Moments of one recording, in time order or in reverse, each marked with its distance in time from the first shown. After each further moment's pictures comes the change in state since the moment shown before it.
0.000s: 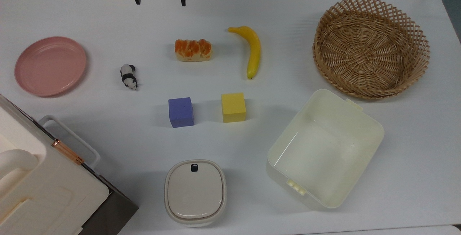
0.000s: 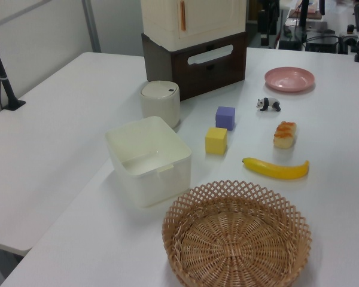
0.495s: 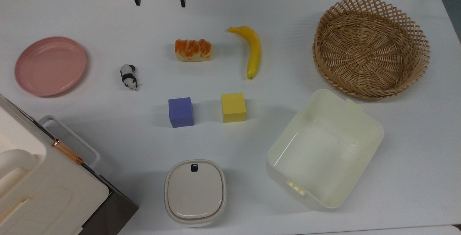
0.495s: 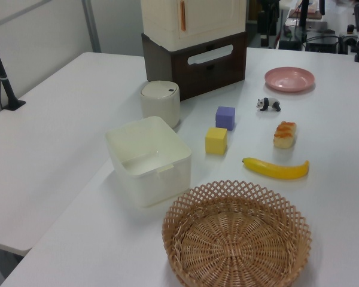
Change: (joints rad) arm -0.001 0.005 0.000 0.000 0.000 0.000 0.000
